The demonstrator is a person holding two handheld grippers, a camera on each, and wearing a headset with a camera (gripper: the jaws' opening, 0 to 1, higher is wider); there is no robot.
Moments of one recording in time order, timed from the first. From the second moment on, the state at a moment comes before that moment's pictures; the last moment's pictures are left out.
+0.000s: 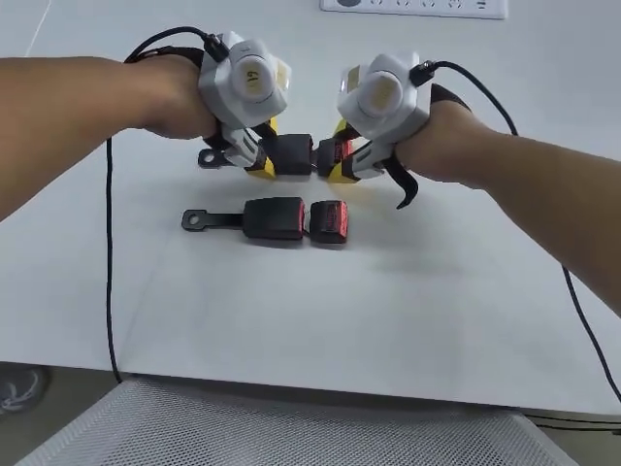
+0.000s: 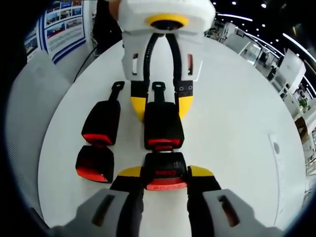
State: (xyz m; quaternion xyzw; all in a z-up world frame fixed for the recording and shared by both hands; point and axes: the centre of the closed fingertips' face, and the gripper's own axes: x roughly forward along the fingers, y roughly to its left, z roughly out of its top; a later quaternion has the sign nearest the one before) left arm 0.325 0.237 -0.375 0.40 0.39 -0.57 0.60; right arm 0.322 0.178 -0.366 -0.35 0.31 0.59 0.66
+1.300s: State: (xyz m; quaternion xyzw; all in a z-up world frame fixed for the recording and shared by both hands) left arm 0.323 0.236 -0.374 0.40 0.39 -0.57 0.60; right arm 0.317 0.114 -0.365 -0.35 0.33 0.57 0.67
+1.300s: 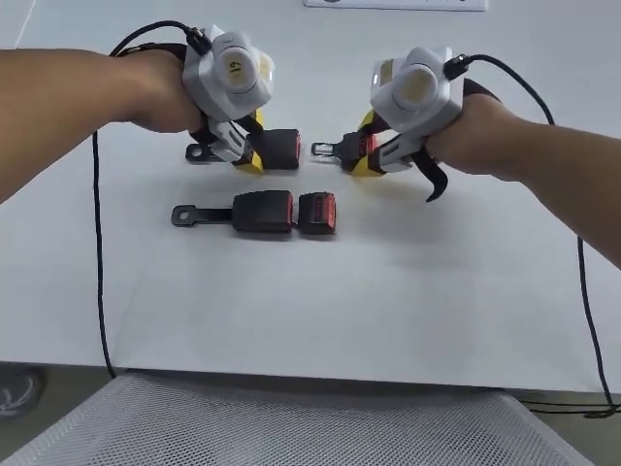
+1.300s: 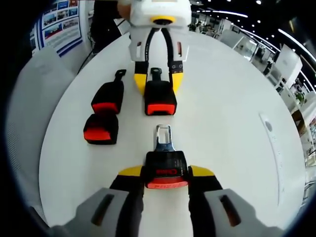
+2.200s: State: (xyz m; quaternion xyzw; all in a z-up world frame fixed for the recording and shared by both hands) left arm 0.323 0.238 -0.374 0.40 0.40 -0.57 0.60; right arm 0.312 -0.003 -0.378 -0.37 0.37 0.54 0.65
